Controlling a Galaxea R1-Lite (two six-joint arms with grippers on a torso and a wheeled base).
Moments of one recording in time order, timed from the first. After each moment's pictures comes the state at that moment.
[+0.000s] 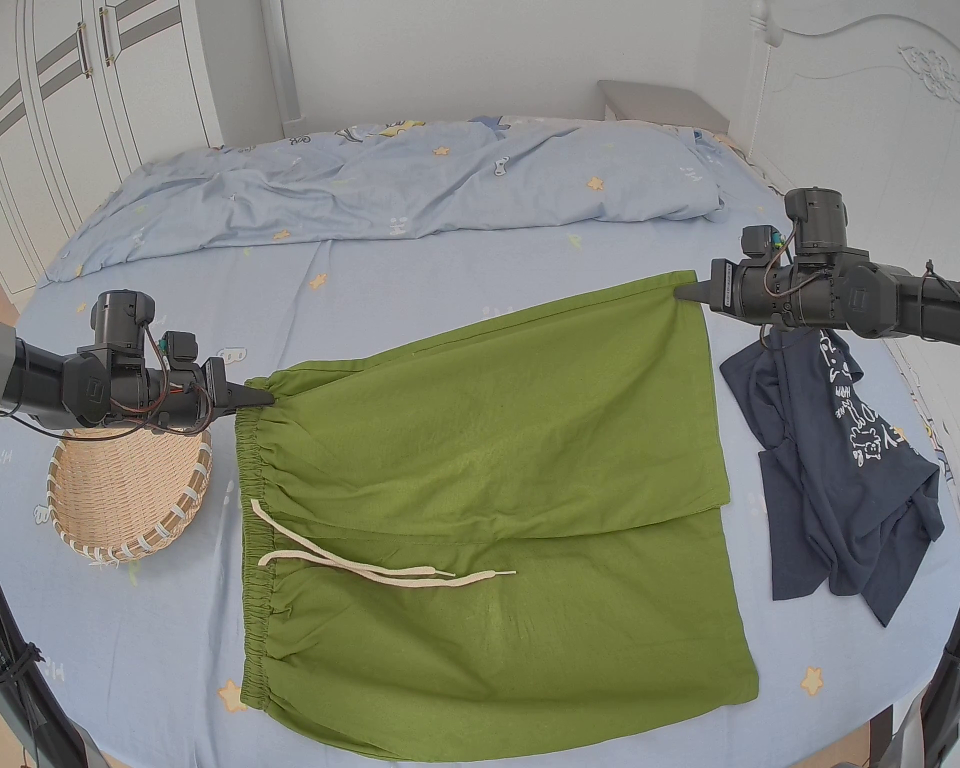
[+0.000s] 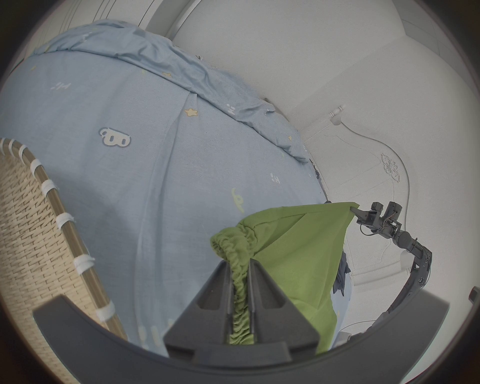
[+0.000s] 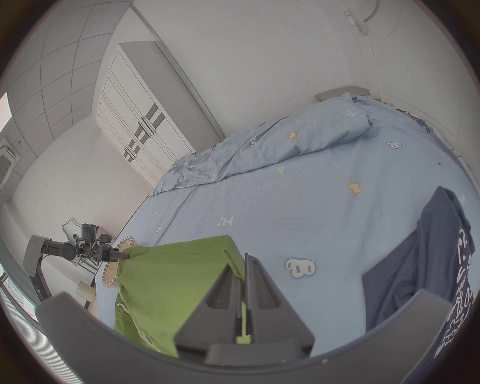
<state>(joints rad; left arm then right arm) 0.12 2.00 -1.30 -0.08 -0.73 -0.24 0.13 2.09 -1.76 0.06 0.44 0.15</state>
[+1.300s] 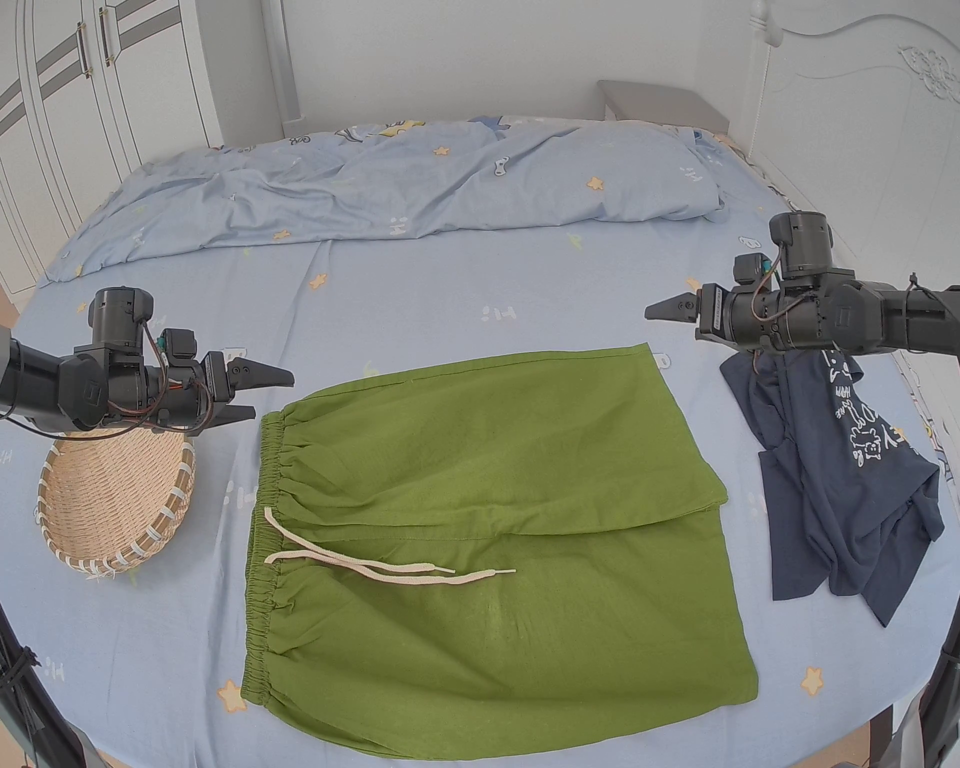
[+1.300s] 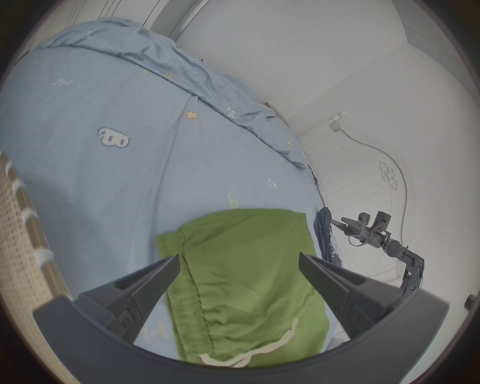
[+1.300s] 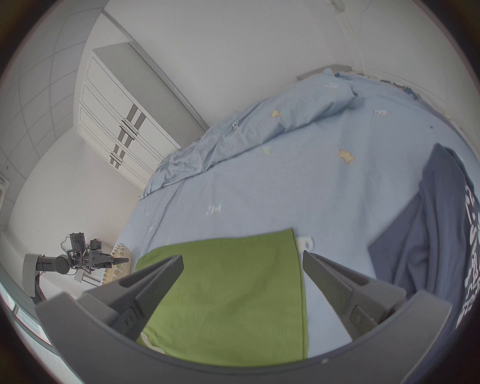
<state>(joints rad) 0.10 1.98 -1.27 -0.12 -0.73 -0.31 0.15 2.13 -1.71 0.07 0.40 0.24</state>
